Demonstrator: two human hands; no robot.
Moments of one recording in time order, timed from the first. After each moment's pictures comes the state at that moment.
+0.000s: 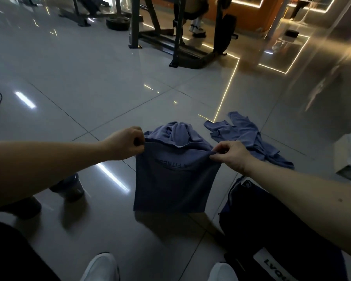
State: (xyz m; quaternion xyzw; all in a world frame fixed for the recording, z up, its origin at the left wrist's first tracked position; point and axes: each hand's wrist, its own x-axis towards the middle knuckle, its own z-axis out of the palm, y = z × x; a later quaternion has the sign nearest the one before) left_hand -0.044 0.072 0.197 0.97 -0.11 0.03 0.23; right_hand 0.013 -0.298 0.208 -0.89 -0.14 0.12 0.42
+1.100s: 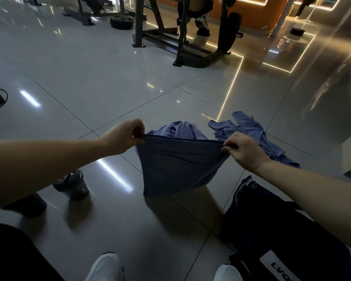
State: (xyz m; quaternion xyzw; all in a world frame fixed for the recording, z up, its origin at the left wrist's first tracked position) left_hand -0.036 0.093 0.200 0.96 -0.07 0.06 0.27; right_hand 0.027 -0.309 0.213 -0.93 -0.30 -0.06 0.21
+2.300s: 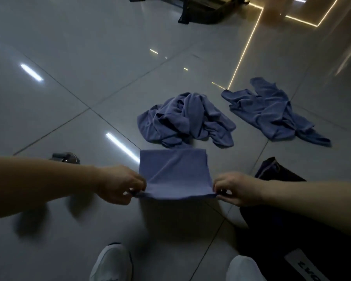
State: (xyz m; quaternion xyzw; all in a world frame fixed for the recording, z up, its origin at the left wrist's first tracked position) left_hand -0.092 0.101 0.093 0.88 -0.36 -0.29 0.06; right_hand -0.011 -0.298 0.087 -0.82 -0.53 0.21 0.10
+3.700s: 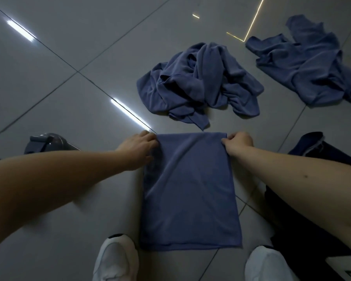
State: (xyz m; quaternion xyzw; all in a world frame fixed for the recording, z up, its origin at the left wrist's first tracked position) left_hand -0.030 0.095 -0.041 0.97 -0.16 -0.19 0.03; right_hand 0.073 -0.224 -0.064 -0.91 0.19 0.23 0.27
